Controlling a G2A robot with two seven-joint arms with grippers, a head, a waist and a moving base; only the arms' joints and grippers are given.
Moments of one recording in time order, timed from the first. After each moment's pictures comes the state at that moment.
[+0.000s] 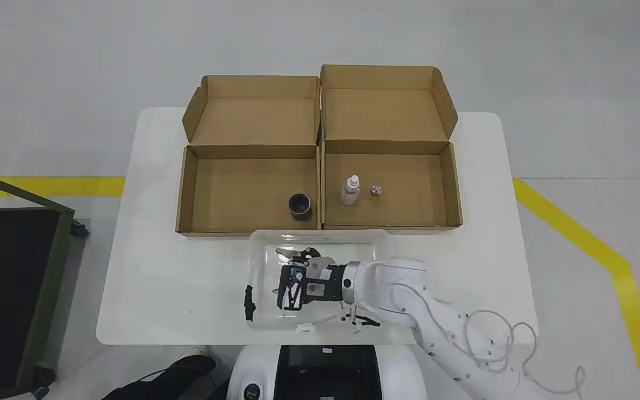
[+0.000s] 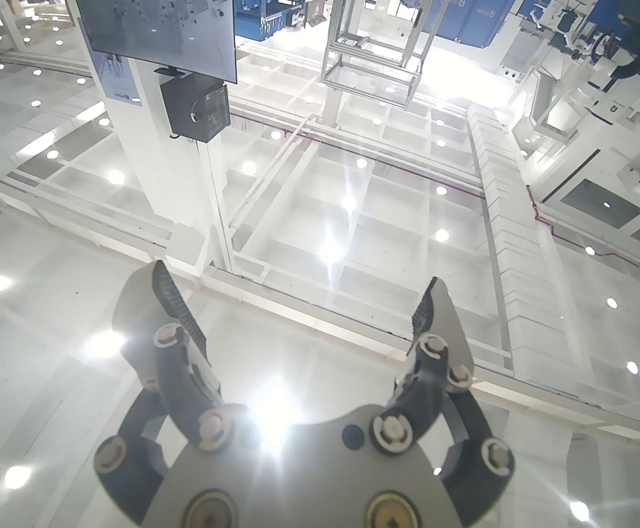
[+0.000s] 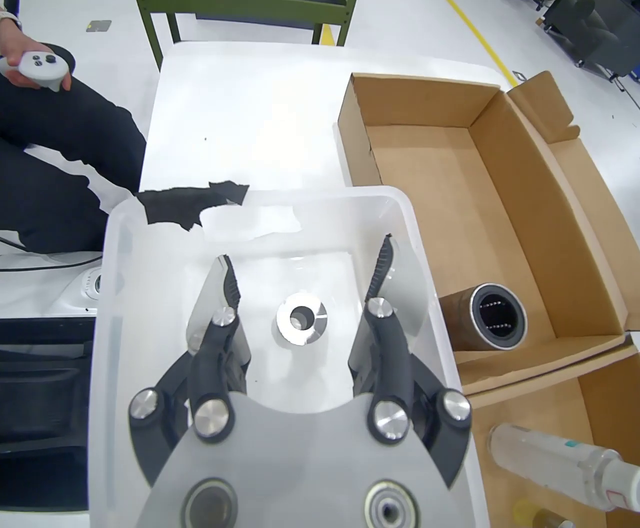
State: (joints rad) left arm -0.17 -0.33 -0.48 -1.21 3.07 0.34 0.06; right arm -1.12 -1.25 0.81 -1.78 -1.47 -0.68 0.38
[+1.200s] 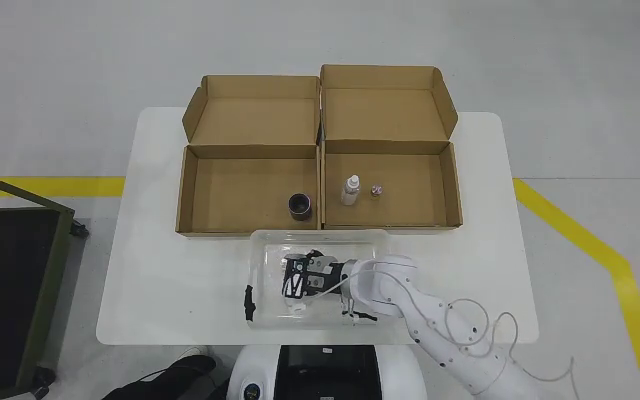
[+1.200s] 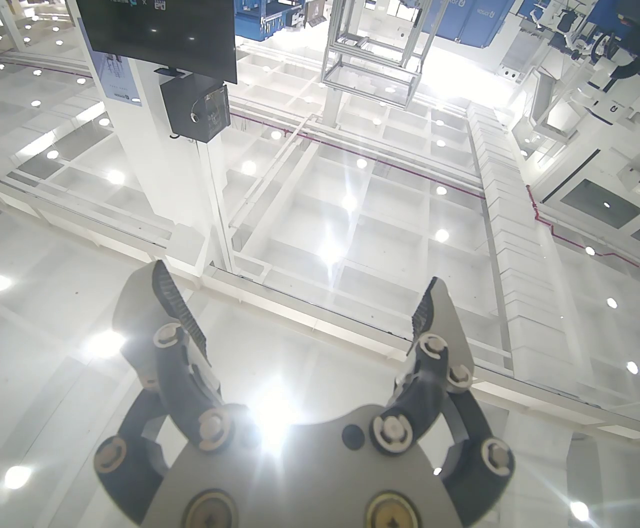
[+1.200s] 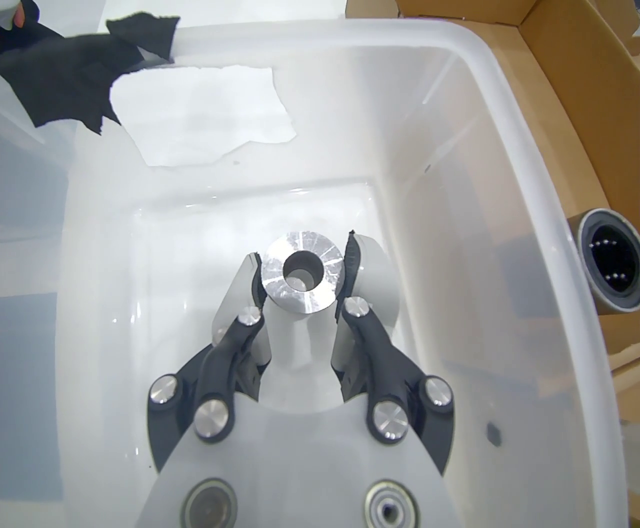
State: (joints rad) left arm -0.17 -0.33 -0.48 -1.21 3.07 0.34 0.06; right arm -1.07 -1.27 0.77 -1.59 -1.50 -0.64 0.33
